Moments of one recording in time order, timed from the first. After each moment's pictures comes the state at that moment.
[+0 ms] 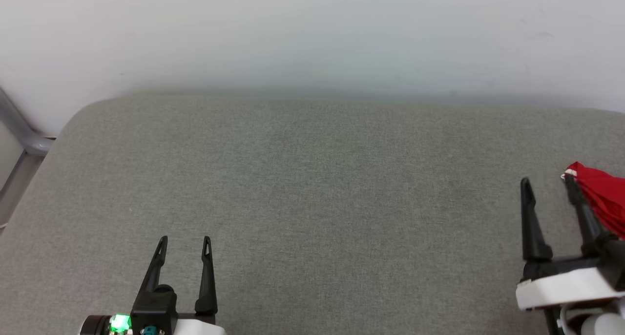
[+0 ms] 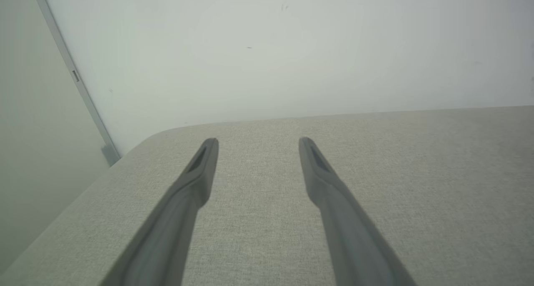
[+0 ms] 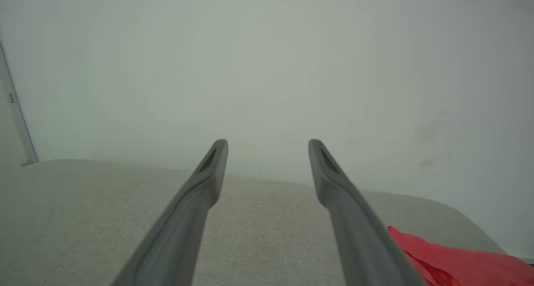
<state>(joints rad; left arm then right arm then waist) 0.10 0.12 -0.12 0.01 -0.04 0.15 -0.26 -0.07 -0.10 -0.11 0.02 0.07 0.13 -0.26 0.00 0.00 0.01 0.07</state>
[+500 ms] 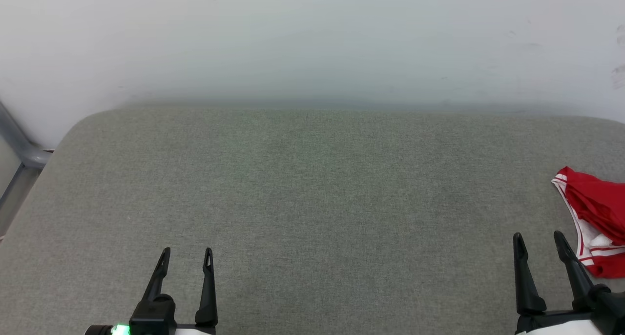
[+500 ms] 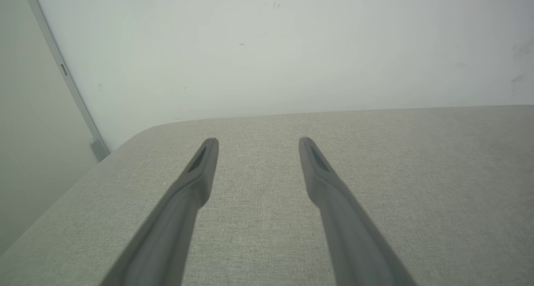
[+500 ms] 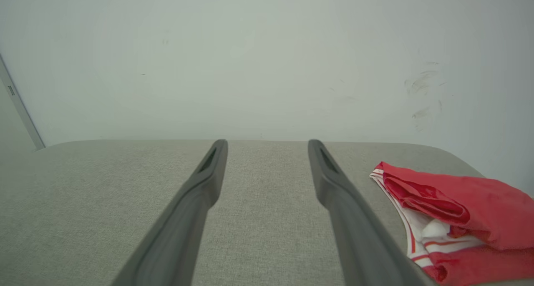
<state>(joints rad) 0.13 0.11 -0.11 0.02 -0.05 0.12 -0.26 0.13 -0.06 -0.10 -0.01 0.11 0.13 -0.26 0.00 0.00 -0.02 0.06</state>
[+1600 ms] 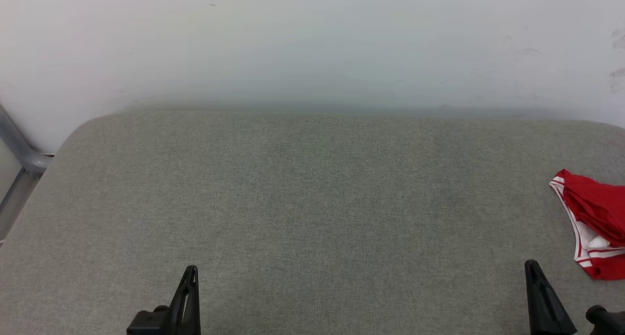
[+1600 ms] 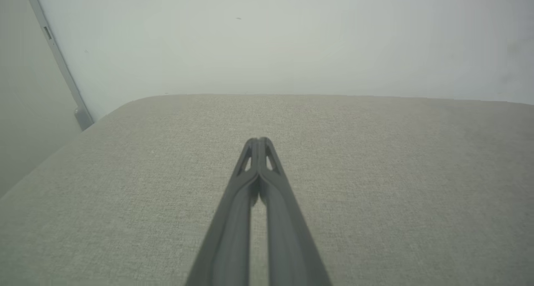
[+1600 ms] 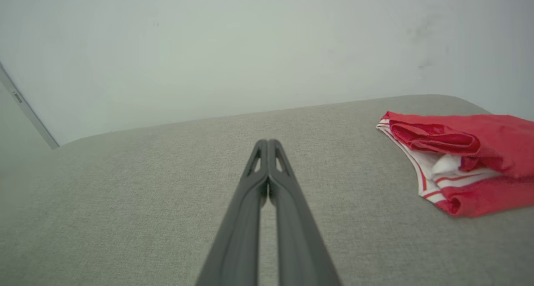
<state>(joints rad) 0.16 0.10 -0.10 0.06 -0.10 0.08 -0.25 0.19 -0.05 -0.09 0.04 0.22 0.13 -0.25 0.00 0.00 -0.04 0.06</state>
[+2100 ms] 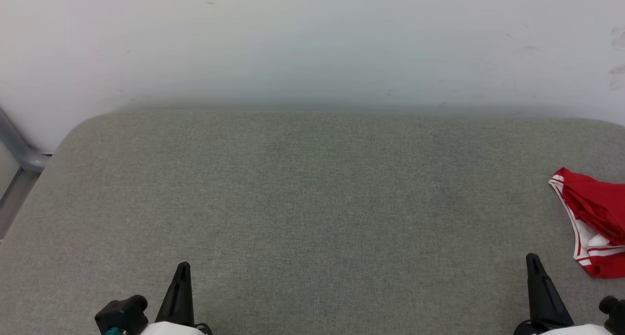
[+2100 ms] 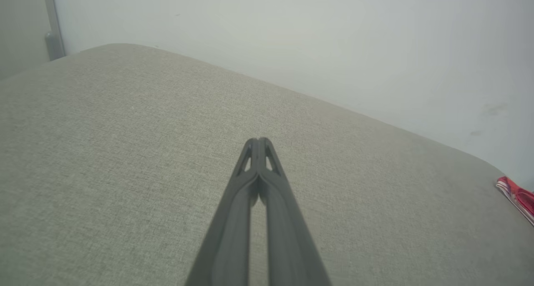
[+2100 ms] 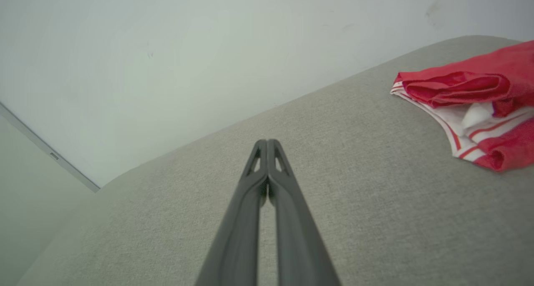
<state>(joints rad) 0.12 0.10 -0.08 0.10 -0.42 0.04 -0.19 0.15 -0.05 -0.08 0.08 0.51 0.13 -0.19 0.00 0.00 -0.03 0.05</state>
